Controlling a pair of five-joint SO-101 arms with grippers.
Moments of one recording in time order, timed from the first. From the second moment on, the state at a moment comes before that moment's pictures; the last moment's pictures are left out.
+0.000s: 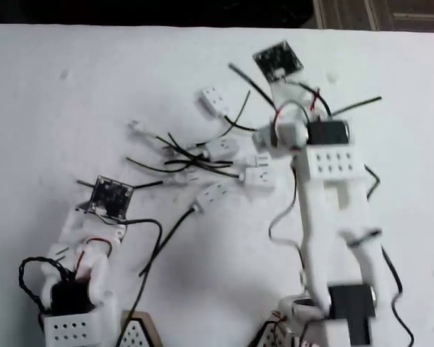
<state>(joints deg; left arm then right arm) -11.3 -103.5 92.7 61.2 -26.1 -7.3 -7.4 6.2 66.0 22.9</state>
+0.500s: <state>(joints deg) -11.3 -103.5 92.8 61.2 -26.1 -4.5 37.8 -30.9 61.8 22.9</state>
